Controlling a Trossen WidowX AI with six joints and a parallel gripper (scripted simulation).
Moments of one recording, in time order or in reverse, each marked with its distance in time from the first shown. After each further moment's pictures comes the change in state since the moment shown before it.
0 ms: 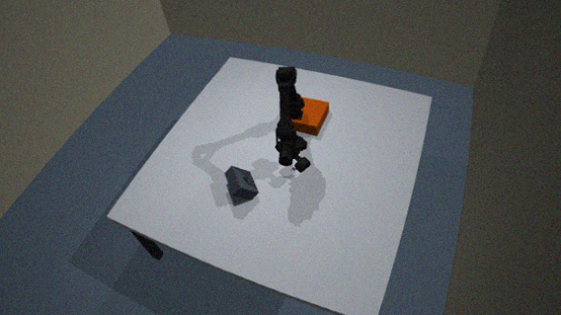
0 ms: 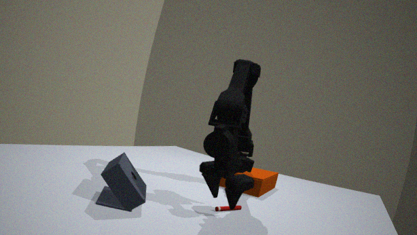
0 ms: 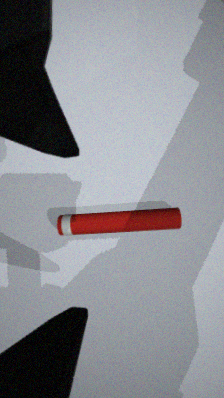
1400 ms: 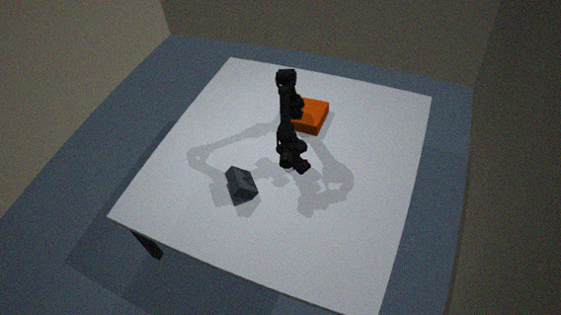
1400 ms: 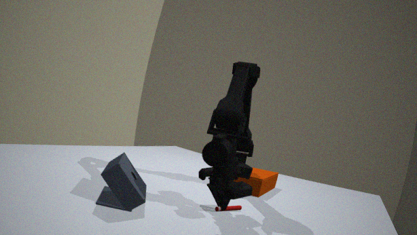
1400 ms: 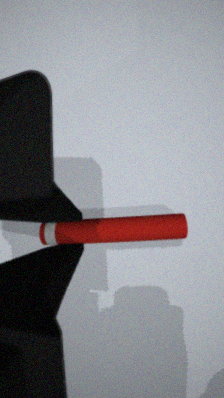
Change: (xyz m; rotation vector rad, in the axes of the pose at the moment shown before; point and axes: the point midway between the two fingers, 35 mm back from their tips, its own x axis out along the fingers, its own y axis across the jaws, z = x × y) arm 0.020 0.003 -0.001 0.001 -0.004 0.005
